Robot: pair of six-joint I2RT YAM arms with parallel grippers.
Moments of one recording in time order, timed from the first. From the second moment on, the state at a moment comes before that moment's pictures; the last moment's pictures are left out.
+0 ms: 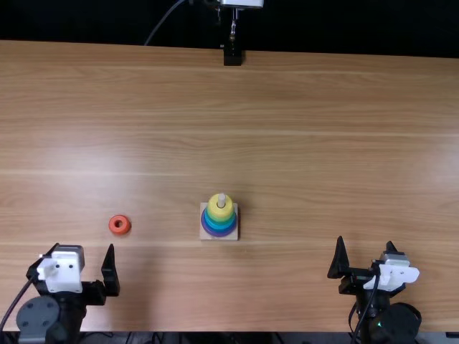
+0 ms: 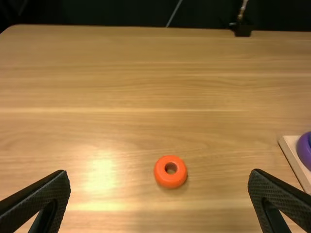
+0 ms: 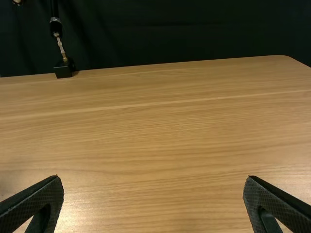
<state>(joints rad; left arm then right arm) 0.03 0.18 0.37 -0.57 0.06 -0.04 -0.05 0.01 0.08 -0.26 0.01 0.02</state>
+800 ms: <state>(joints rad) 0.03 1.07 0.88 -1.01 0.01 -0.03 -0.05 0.01 0.08 -0.26 0.01 0.02</state>
